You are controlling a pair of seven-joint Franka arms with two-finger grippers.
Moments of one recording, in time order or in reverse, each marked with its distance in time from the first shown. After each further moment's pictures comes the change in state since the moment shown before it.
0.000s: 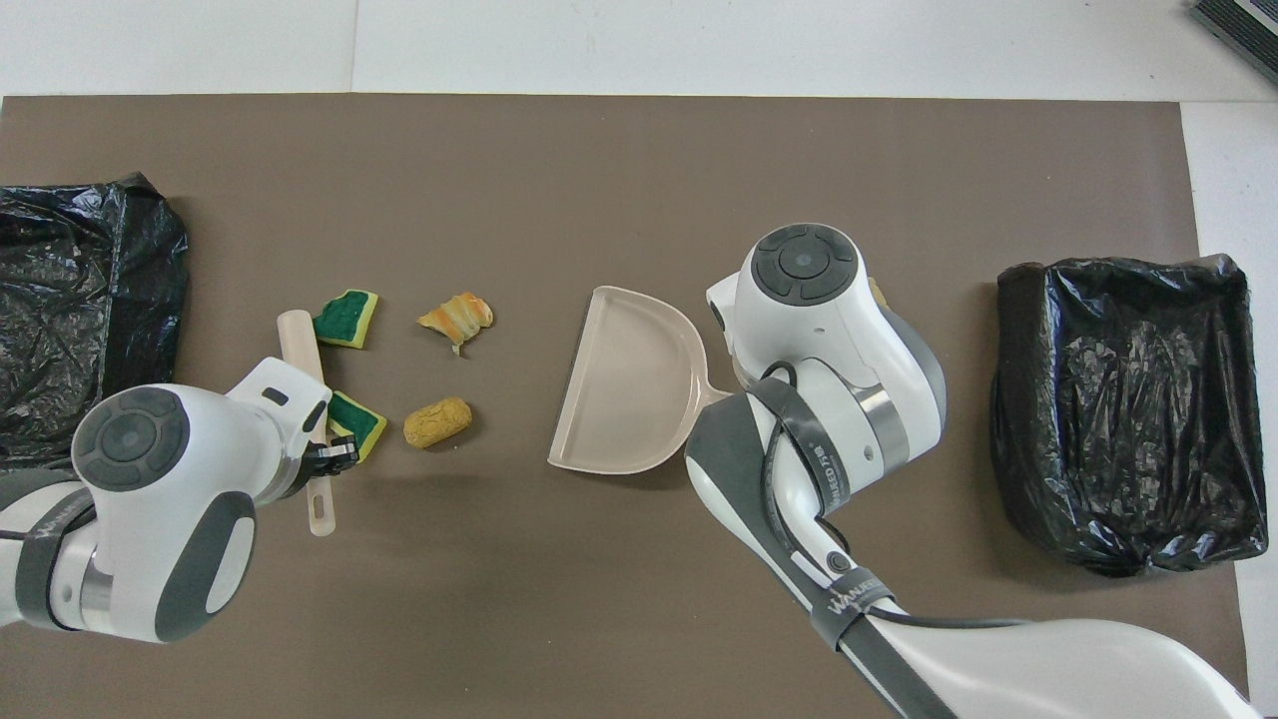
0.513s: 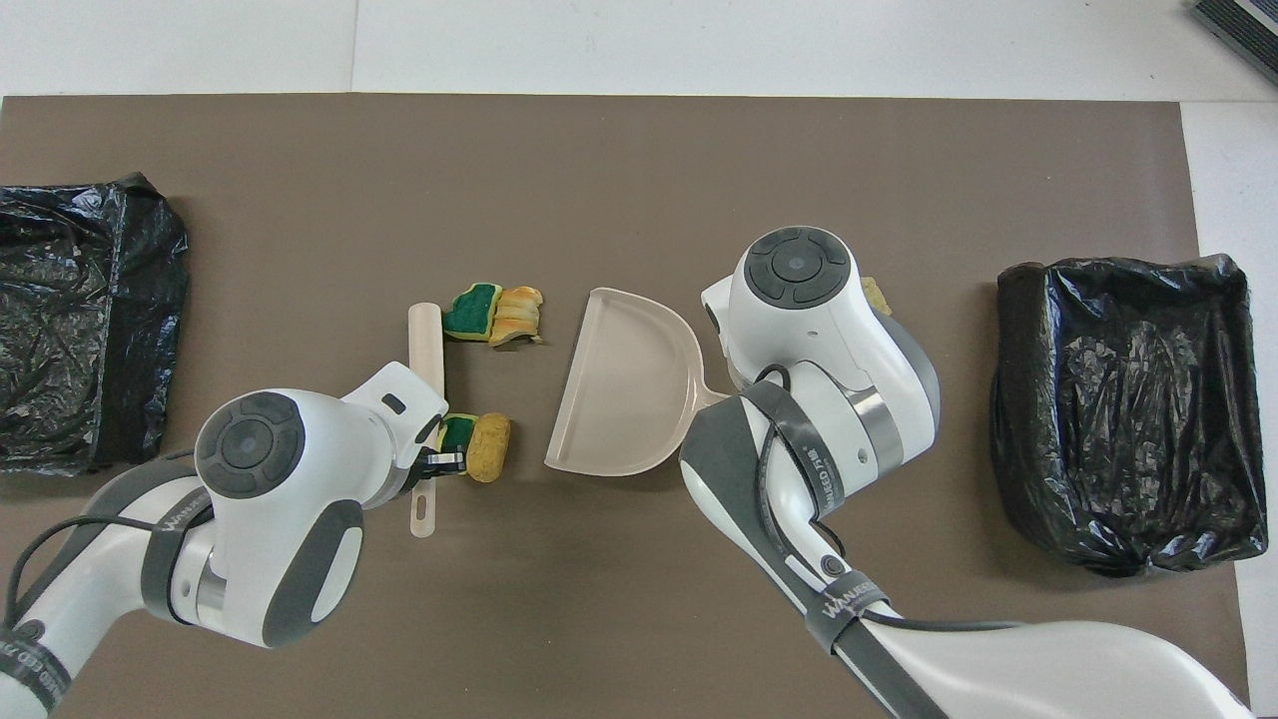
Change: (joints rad) left arm -0.209 0.029 -0.004 0.029 -0.135 0.048 0.030; right arm 0.010 0.000 0.000 0.000 0.000 0.000 0.014
